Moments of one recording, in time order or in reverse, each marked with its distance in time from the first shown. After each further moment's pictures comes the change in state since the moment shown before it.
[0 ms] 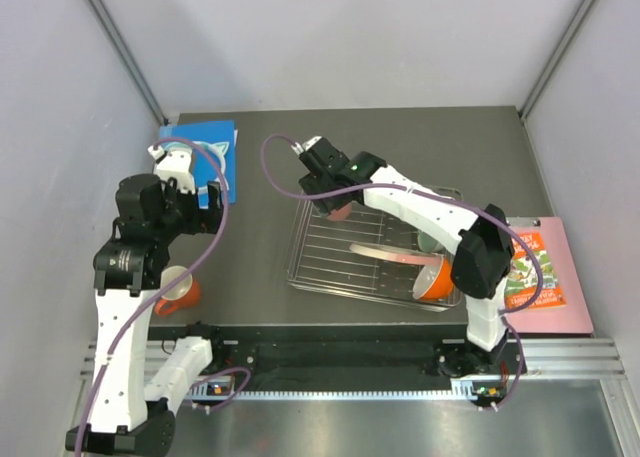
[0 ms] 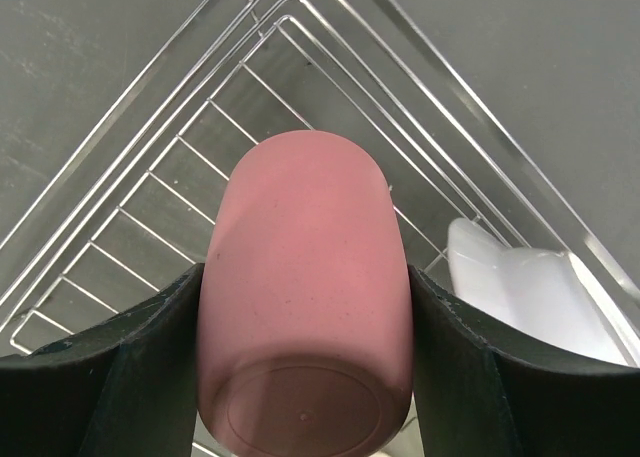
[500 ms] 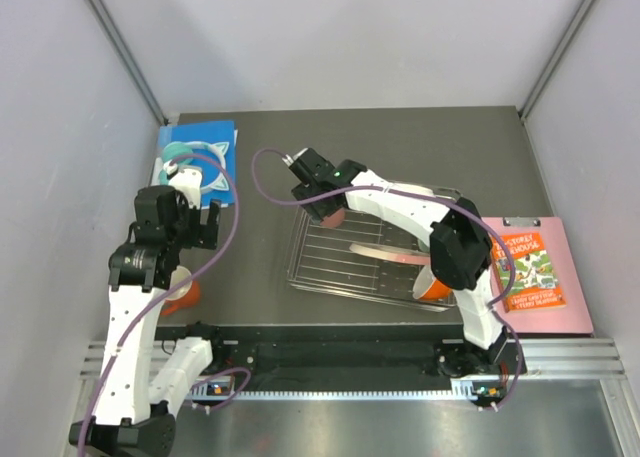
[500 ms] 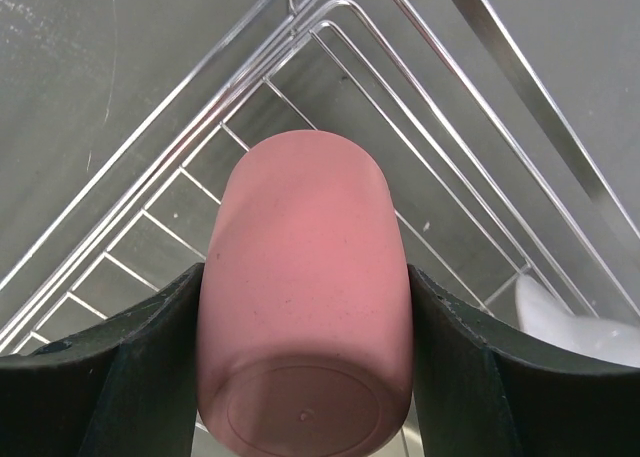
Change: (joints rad) left arm 0.001 -0.029 -0.173 -0.009 -0.215 0.127; right arm 0.006 0.140 0.013 0.063 -0.012 -0.026
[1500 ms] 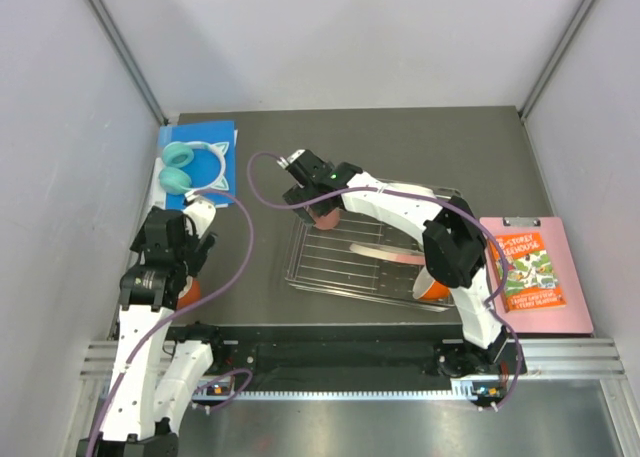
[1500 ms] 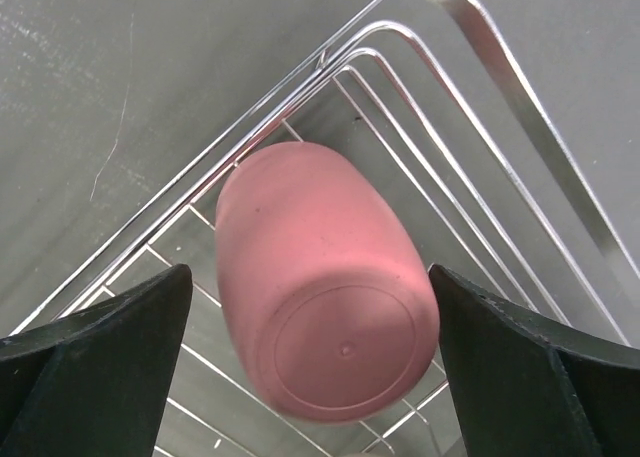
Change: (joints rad) left arm 0.000 -0.137 -0.210 0.030 -0.250 0.389; right arm -0.001 0.043 -0.002 0.084 -0.020 -0.067
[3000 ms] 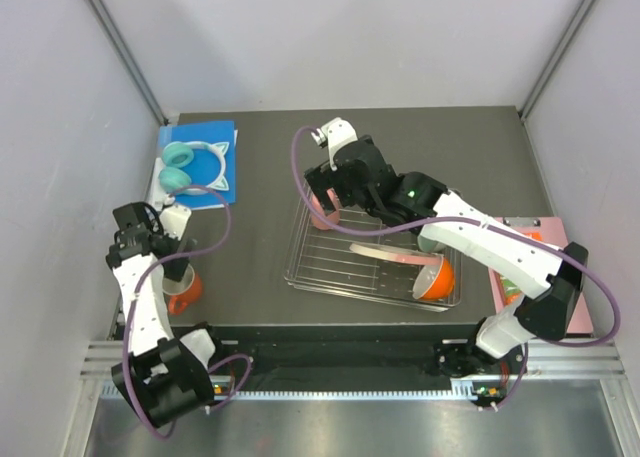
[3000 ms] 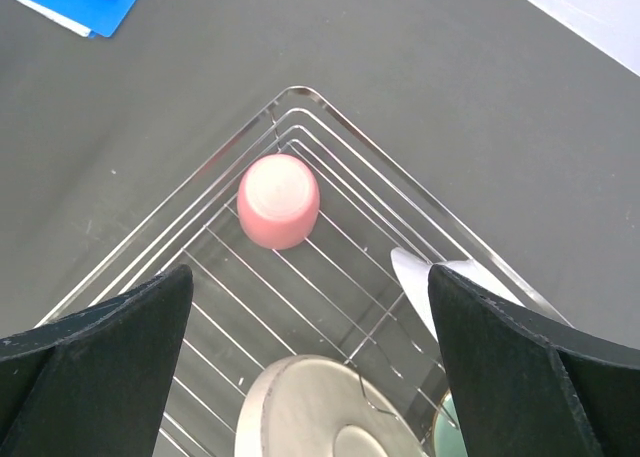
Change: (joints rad) left arm 0.500 0.332 -0.041 0.048 0.356 0.225; right arm 0.092 -0.582 -0.251 0.122 0.140 0.030
